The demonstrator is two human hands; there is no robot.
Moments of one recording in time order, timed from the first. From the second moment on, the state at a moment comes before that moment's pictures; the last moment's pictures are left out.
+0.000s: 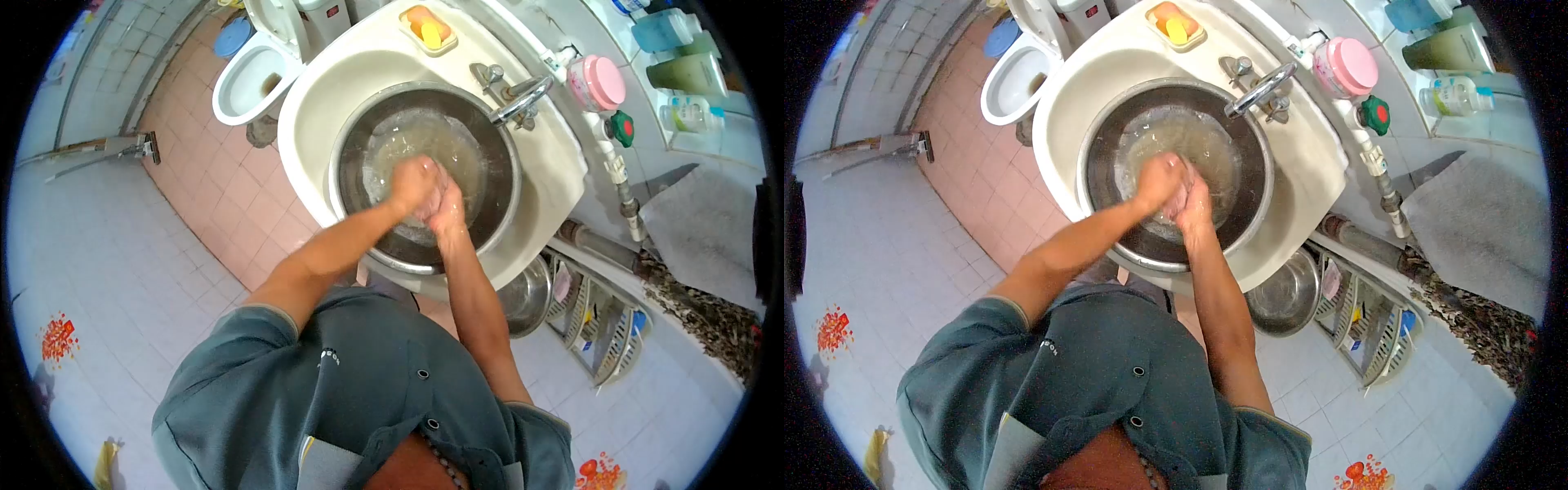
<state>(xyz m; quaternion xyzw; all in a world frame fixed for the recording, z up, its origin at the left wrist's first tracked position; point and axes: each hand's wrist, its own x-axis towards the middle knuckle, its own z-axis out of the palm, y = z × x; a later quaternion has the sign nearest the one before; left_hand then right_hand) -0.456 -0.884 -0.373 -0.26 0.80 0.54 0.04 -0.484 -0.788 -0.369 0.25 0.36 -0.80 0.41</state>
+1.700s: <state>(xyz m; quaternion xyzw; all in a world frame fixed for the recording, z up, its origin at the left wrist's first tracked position) -0.451 -0.910 -0.331 0.06 0.87 0.49 -0.02 -0.517 -0.768 -0.312 0.16 0.53 -0.78 0.30</state>
